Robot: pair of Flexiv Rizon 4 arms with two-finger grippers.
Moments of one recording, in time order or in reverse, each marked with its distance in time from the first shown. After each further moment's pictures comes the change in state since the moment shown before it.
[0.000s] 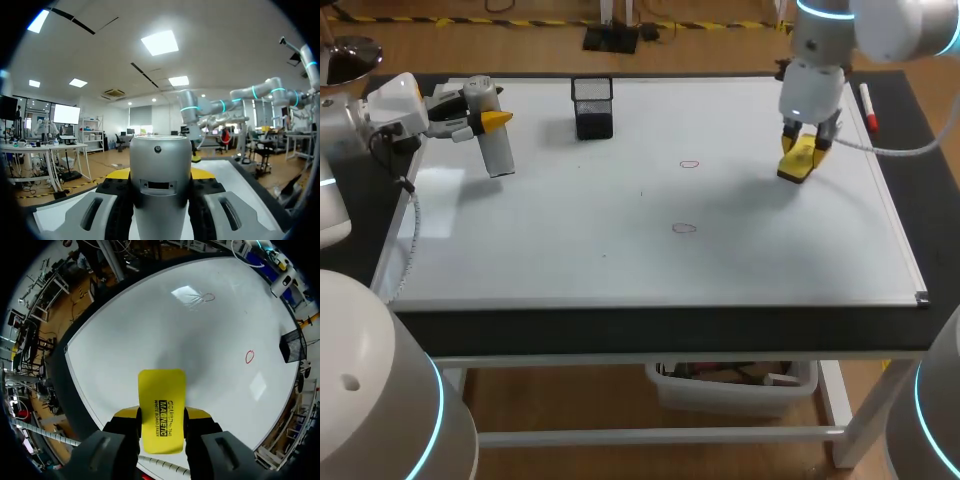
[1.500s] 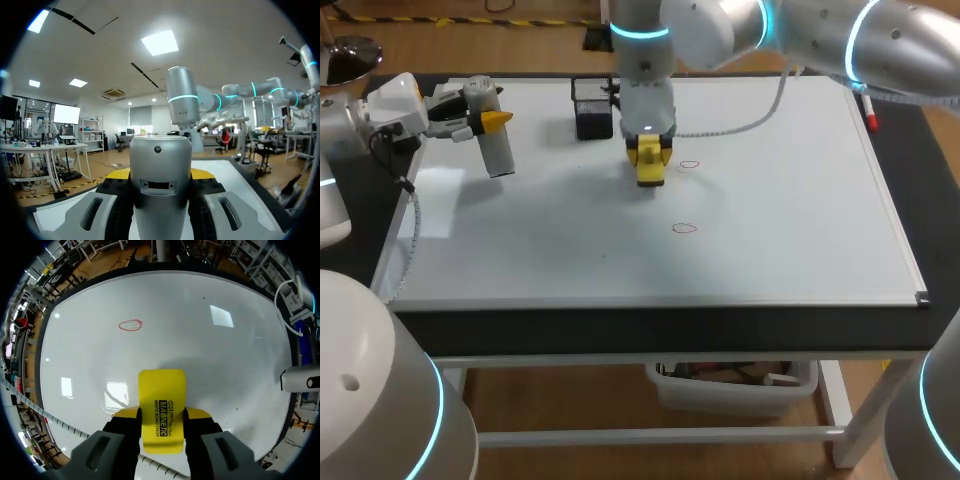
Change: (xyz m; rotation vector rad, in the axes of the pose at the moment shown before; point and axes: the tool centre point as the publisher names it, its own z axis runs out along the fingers) left arm 0.000 0.000 0.000 0.000 0.000 0.000; right arm -0.222 0.146 0.019 0.062 0.049 -0.638
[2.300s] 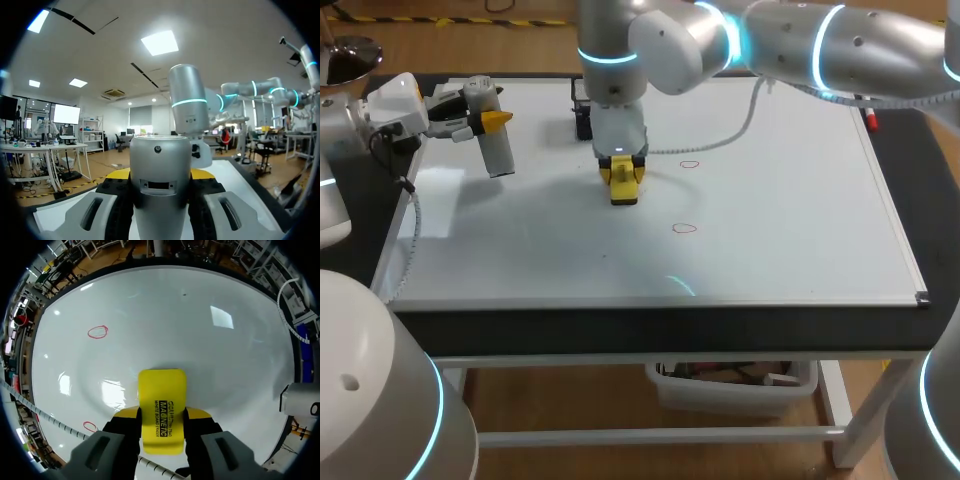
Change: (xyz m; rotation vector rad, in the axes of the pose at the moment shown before) left arm 0.000 0.000 0.000 0.000 0.000 0.000; right arm -0.052 0.024 0.034 0.009 0.003 -0.027
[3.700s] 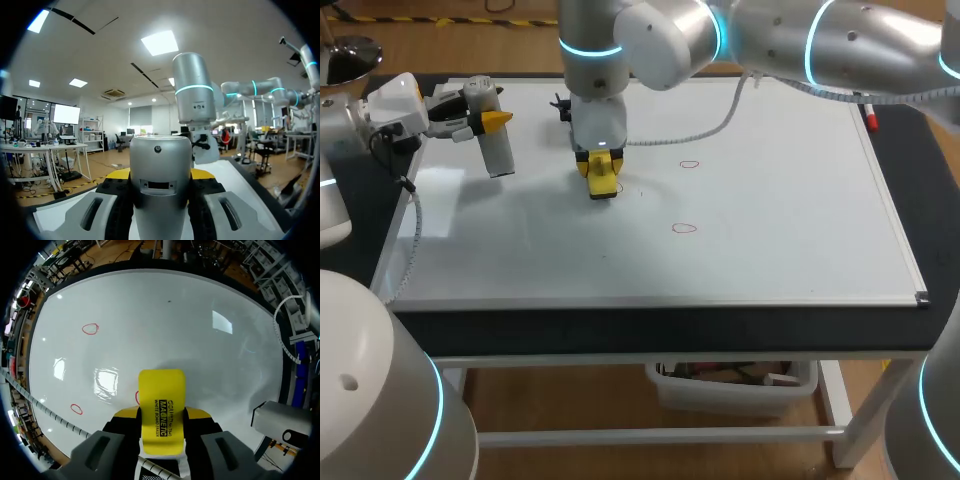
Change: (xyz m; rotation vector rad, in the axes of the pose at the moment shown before) left arm 0.000 0.000 0.000 0.000 0.000 0.000; right arm -0.047 0.008 -0.024 0.049 -0.043 -0.135
